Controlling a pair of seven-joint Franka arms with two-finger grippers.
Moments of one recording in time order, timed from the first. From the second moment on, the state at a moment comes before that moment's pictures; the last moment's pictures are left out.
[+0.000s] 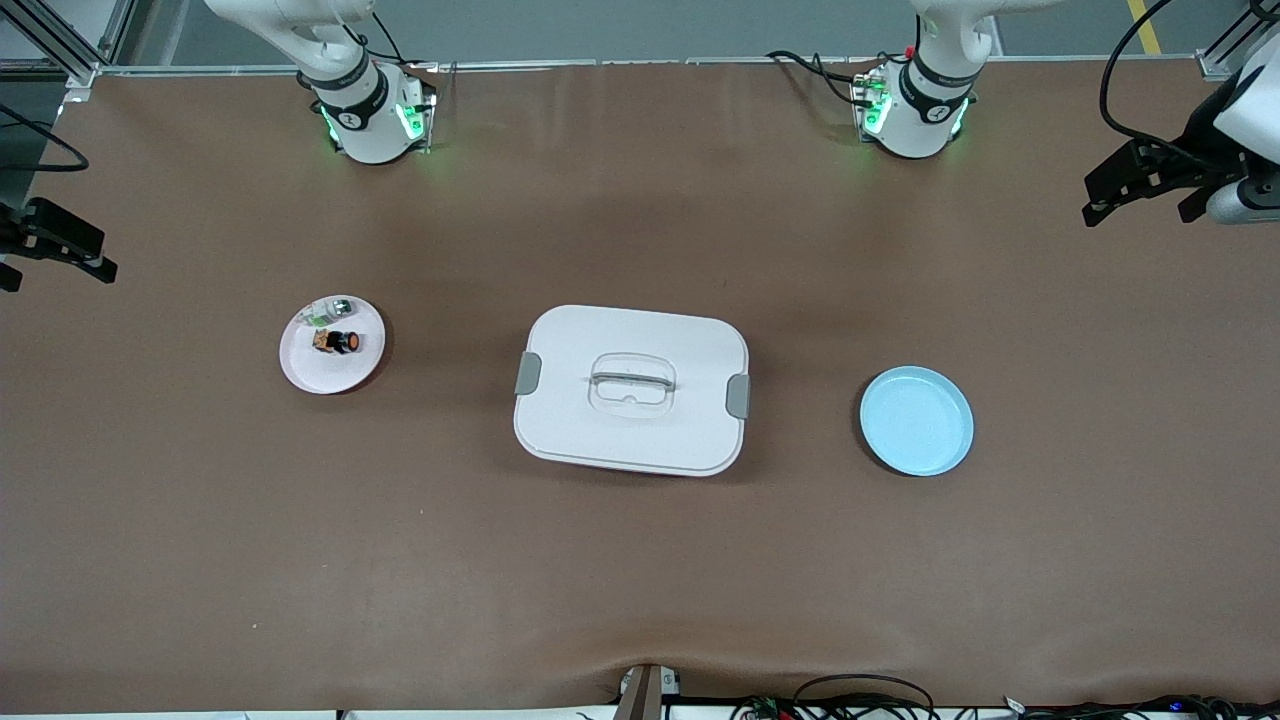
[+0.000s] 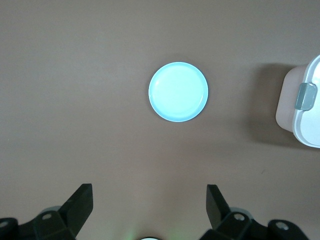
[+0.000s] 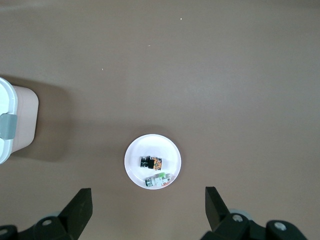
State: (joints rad) left arm 0.08 -0.10 -0.16 -1.59 0.00 1.50 -0.10; right arm -0.01 0.04 -0.06 -1.45 0.02 1.53 -0.15
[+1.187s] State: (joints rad) left arm 0.09 -0.08 -0.16 -1.59 0.00 1.50 -0.10; right arm -0.01 0.05 -0.06 -1.45 -0.02 1.49 -0.15
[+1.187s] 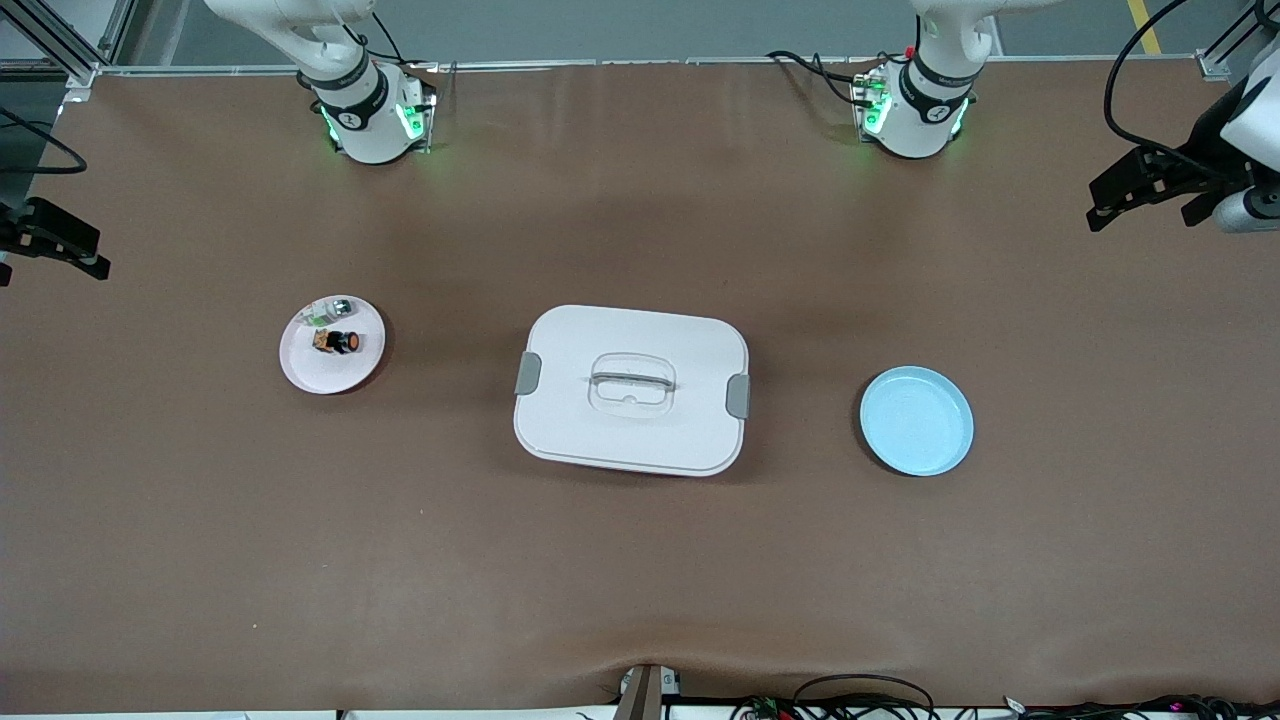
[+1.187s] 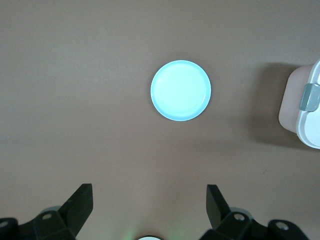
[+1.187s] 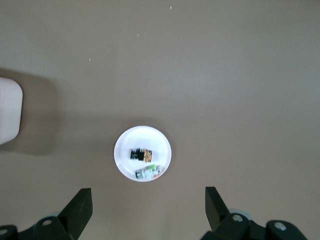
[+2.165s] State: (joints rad) left arm 0.06 0.08 -0.17 -1.49 0.00 1.52 -0.15; right arm -0.04 0.06 -0.06 -1.97 -0.02 1.91 -0.15
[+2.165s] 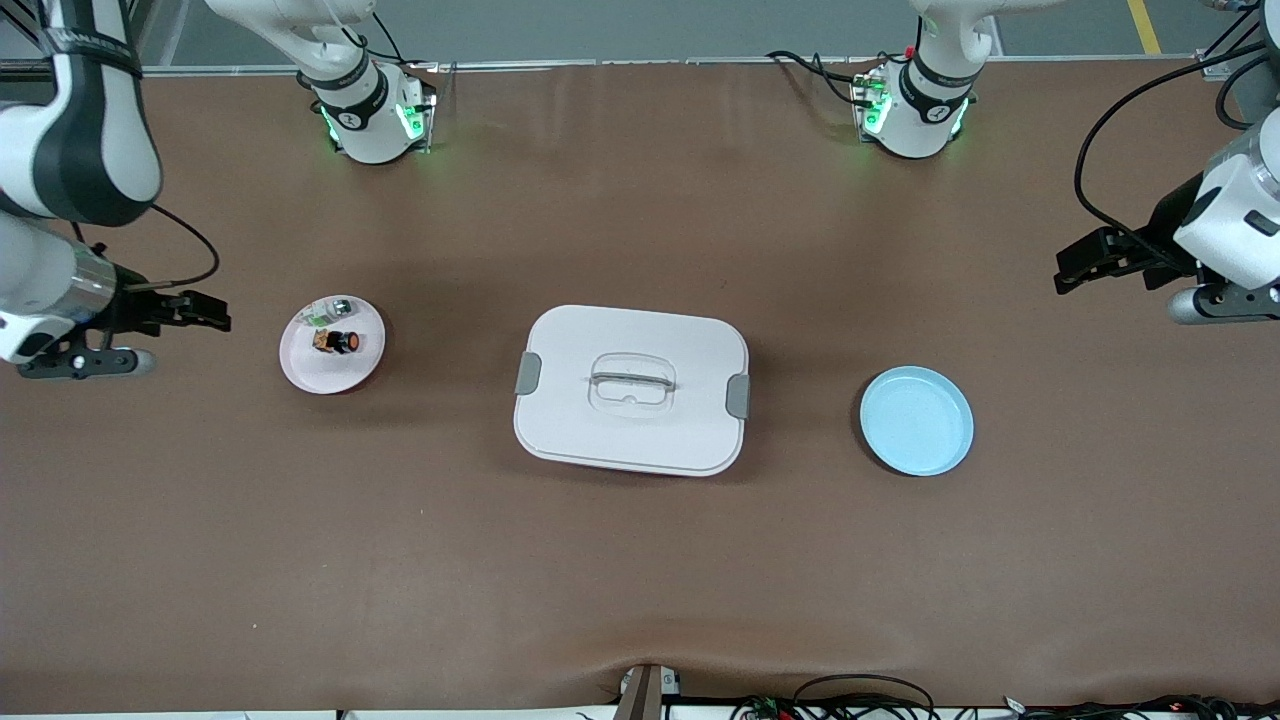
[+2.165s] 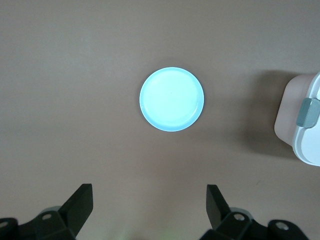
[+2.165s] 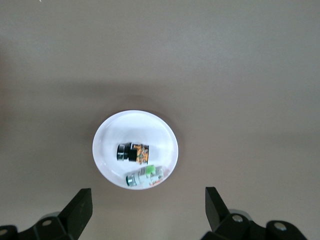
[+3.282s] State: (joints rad) left arm 0.06 0.08 -0.17 -1.49 0.00 1.51 -0.15; right arm 0.02 0.07 -0.05 -2.35 0.06 2.37 -0.03
